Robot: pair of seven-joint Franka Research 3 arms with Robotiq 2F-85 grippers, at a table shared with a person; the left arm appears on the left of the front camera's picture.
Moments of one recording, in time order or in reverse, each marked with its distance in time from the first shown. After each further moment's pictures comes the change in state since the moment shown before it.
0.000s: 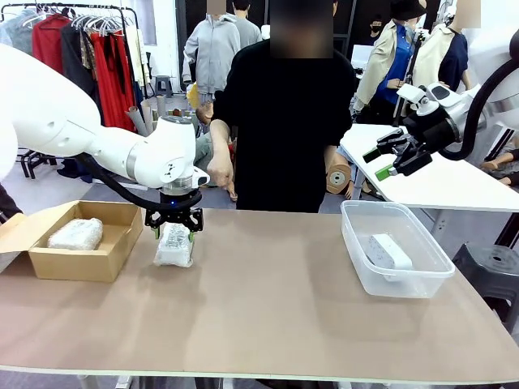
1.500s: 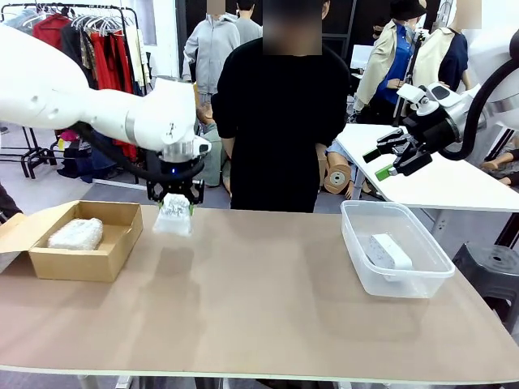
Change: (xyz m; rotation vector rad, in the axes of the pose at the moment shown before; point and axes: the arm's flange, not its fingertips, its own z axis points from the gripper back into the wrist) left arm 0.015 0.001 0.093 -0.024 -0.002 0.016; right arm 0.000 0.000 0.000 0.000 0.000 0.000
